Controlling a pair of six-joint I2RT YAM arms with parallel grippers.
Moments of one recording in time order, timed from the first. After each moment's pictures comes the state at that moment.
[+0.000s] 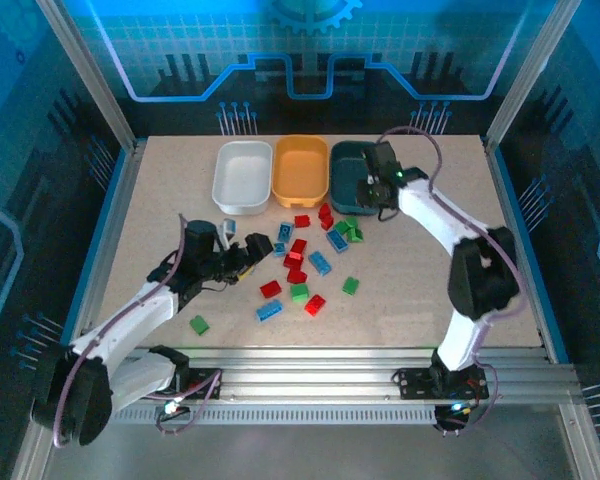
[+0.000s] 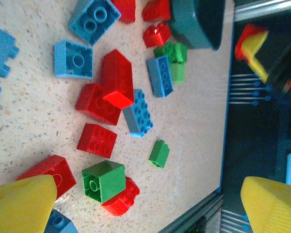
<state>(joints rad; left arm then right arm) -0.33 1.09 0.58 -0.14 0.47 -0.97 0.34 1.86 1.52 -0.66 0.14 0.33</state>
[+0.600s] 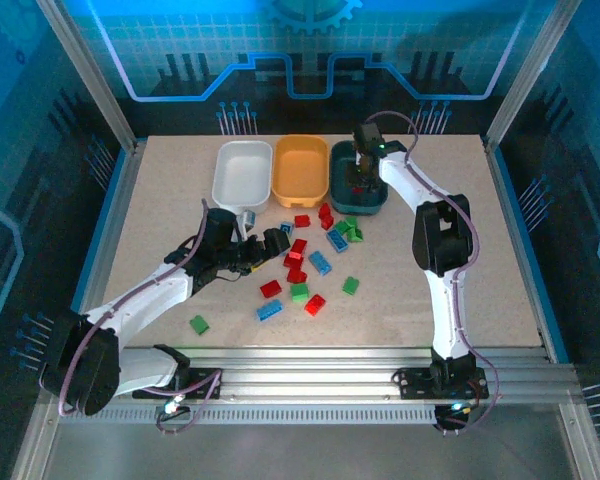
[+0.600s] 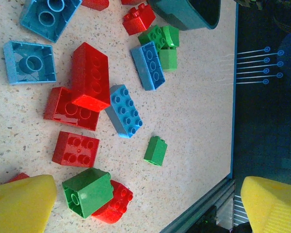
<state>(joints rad) -0.41 1.23 0.70 -0.15 0.46 -0.90 0.29 2.28 2.00 -0.81 0.07 0.26</state>
